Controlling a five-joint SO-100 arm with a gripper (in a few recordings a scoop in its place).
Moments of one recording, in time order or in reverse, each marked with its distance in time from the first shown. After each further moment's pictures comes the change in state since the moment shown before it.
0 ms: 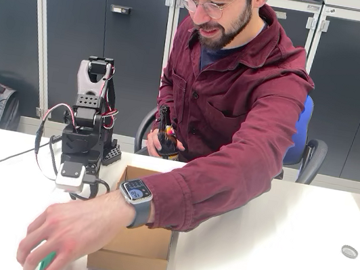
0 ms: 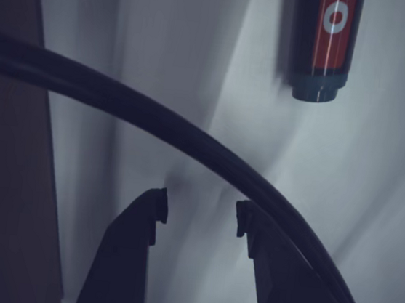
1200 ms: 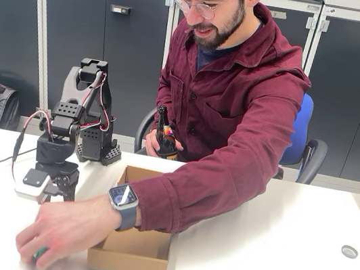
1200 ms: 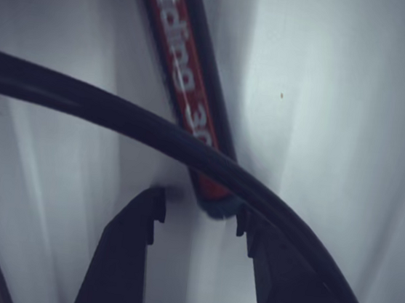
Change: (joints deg) arm 8.3 -14.6 -13.6 -7.7 2.1
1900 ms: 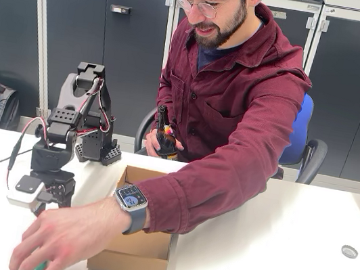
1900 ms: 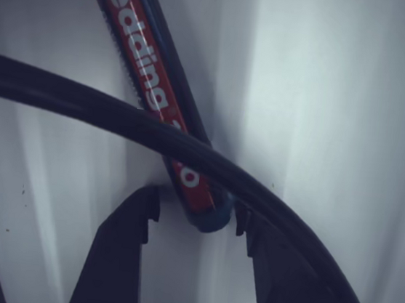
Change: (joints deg) arm 0.5 -11.9 -14.4 -1.9 1.6
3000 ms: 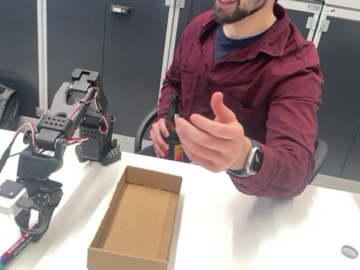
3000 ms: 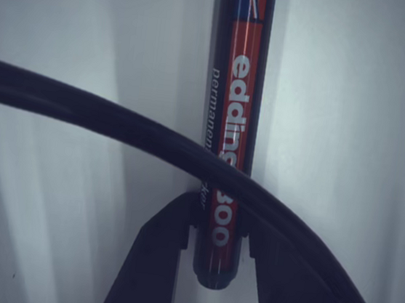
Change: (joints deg) arm 1.7 -7.8 -10.3 -0.2 2.1
